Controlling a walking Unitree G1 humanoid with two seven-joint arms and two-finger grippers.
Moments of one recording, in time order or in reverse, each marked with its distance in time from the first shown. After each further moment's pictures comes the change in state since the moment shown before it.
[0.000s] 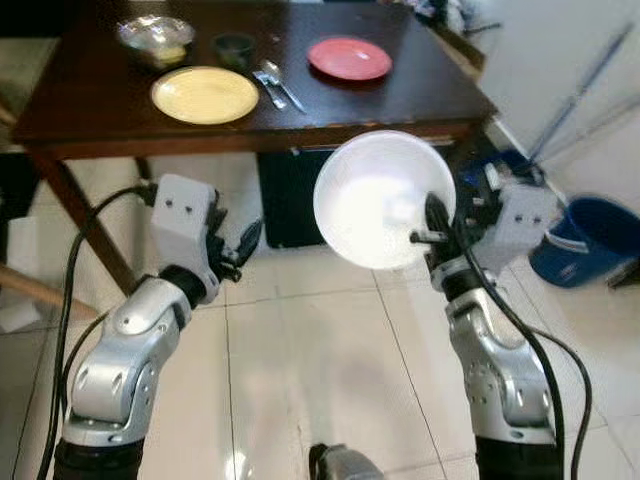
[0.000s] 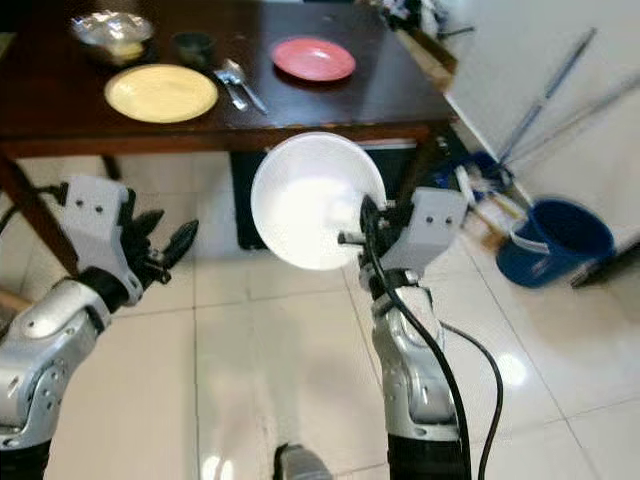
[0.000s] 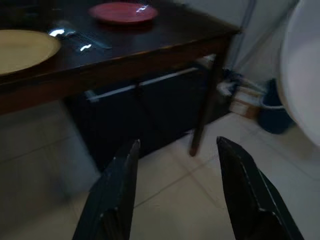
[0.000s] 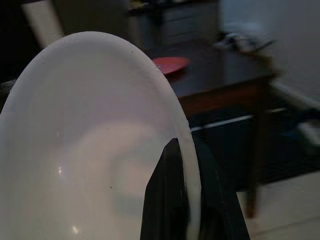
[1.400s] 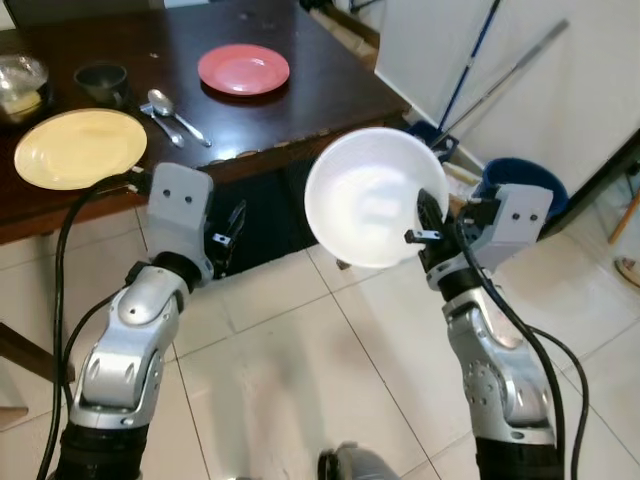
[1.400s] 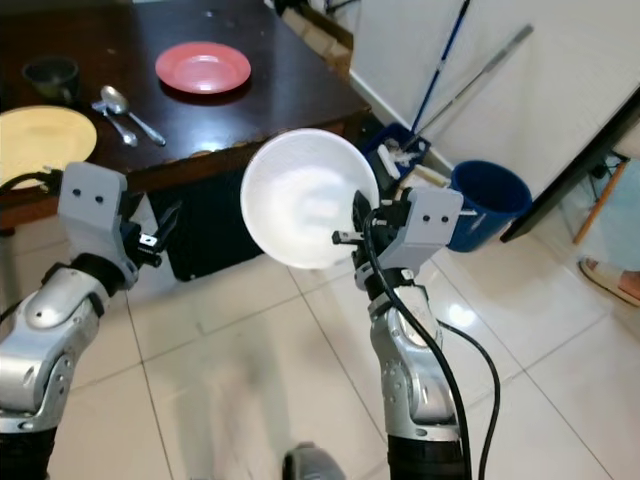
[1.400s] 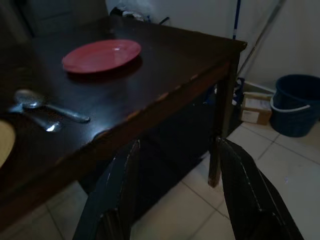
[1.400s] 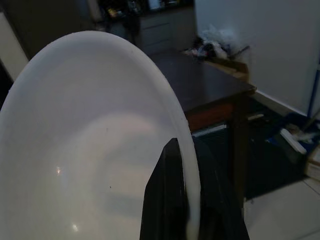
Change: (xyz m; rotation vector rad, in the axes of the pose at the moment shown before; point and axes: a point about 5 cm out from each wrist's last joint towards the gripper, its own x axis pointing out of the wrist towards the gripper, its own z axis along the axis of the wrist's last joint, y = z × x) left arm 0.009 0.009 0.003 0.139 -0.056 0.111; right arm -0.004 0.000 -0.001 -0.011 0.011 0.097
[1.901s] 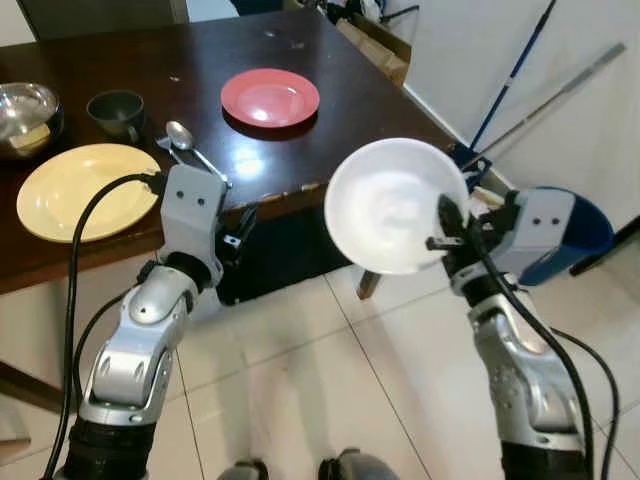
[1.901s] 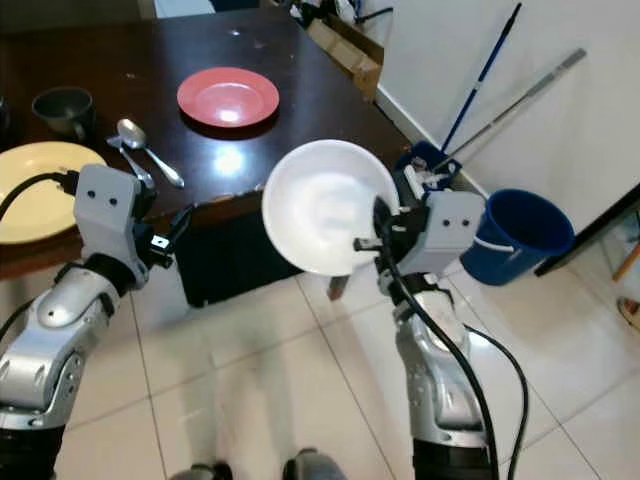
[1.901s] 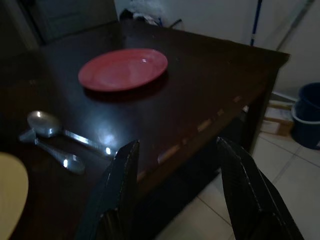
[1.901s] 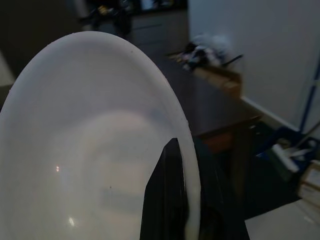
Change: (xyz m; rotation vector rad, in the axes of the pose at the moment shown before) left arm 0.005 -0.004 0.002 0.000 -0.014 -0.022; right arm -0.004 -0.030 0.014 -0.074 -0.038 -0.096
